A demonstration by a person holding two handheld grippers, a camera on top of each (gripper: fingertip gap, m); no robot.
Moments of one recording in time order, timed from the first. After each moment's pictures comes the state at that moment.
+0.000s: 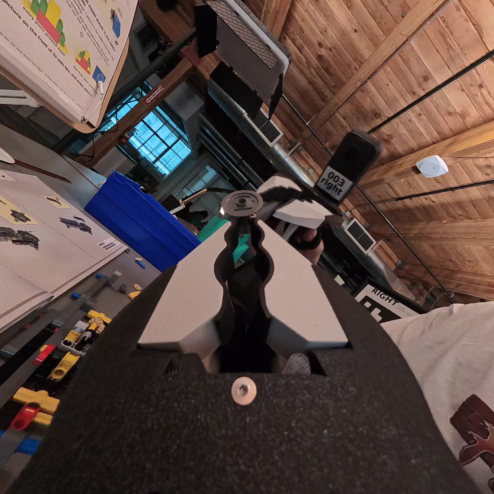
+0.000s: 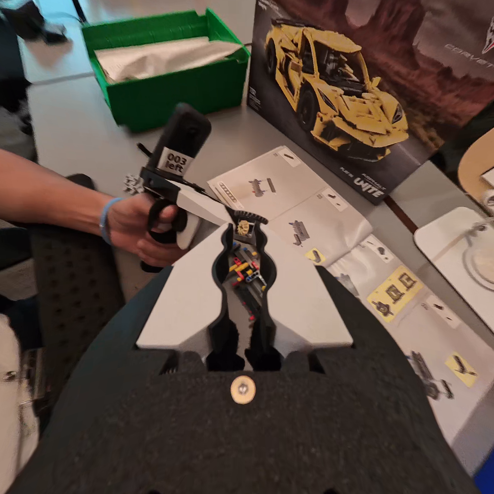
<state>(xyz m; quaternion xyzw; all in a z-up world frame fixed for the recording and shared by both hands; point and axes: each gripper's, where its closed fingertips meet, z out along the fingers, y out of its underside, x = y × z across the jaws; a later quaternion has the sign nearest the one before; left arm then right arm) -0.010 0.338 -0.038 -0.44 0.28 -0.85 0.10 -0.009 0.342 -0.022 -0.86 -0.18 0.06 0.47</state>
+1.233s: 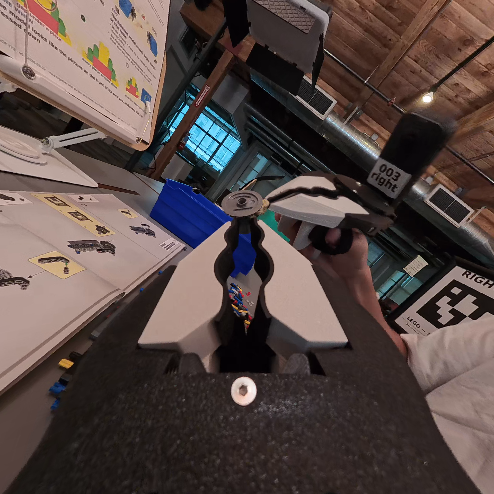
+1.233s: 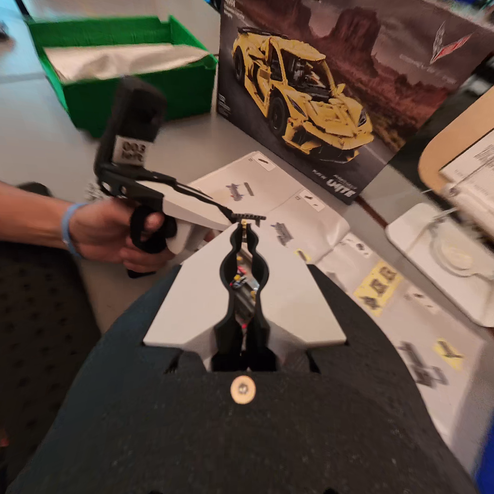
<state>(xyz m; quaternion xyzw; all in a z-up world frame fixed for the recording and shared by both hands) -0.004 0.345 -0.051 -0.49 0.34 -0.78 0.20 -0.004 0.346 -0.033 -0.85 -0.15 0.01 0.51</state>
